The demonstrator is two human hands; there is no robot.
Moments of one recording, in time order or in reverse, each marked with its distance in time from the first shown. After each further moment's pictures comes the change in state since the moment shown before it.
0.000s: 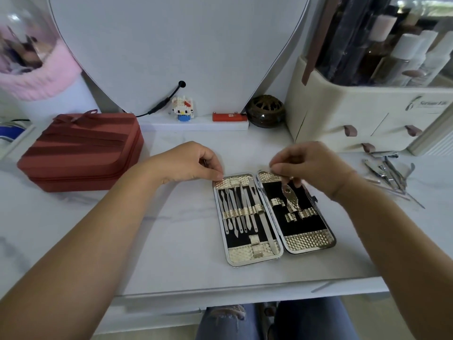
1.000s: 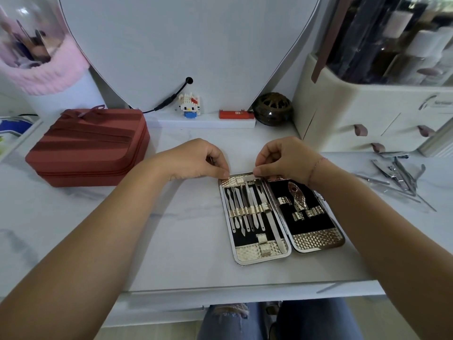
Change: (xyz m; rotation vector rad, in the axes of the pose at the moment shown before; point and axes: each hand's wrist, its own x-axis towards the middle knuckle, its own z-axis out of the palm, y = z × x) left_hand 0.000 0.001 -0.001 0.022 0.001 -0.009; right_hand 0.033 -0.010 0.028 -0.063 -0.102 0.059
